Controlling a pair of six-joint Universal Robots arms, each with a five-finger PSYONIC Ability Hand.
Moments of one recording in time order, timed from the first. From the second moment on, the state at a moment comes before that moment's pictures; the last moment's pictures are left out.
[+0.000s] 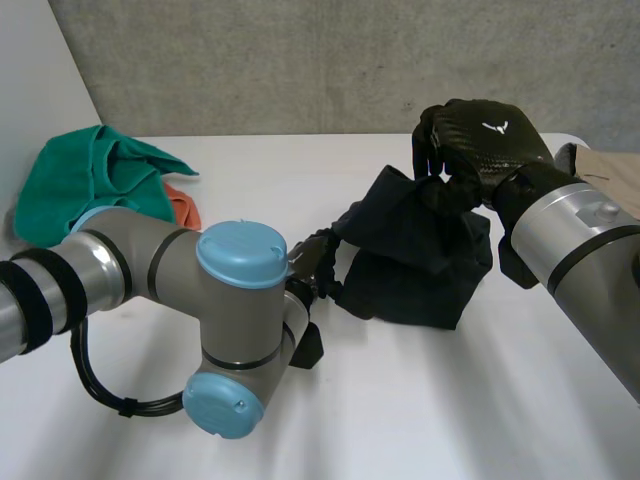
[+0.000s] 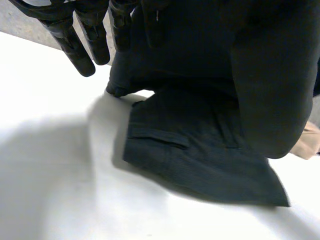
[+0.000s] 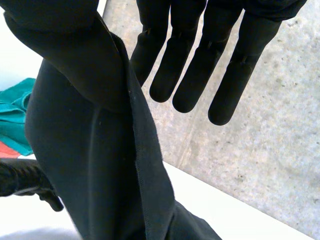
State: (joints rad) left arm 3.94 -2.34 -1.18 3.18 -1.71 2.50; right arm 2.05 -1.49 1.52 -0.03 1.45 3.14; left_hand 0.20 0.21 0.21 0.20 0.05; right_hand 1.15 1.19 1.19 1.20 0.99
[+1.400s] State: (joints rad) left arm 4.08 -2.09 -0.62 3.23 -1.51 3.30; right arm 1.98 -1.37 1.36 -0.04 1.34 3.20; left_hand 1.14 1.19 1.18 1.19 0.99; right_hand 0.24 0.23 0.23 0.24 0.05
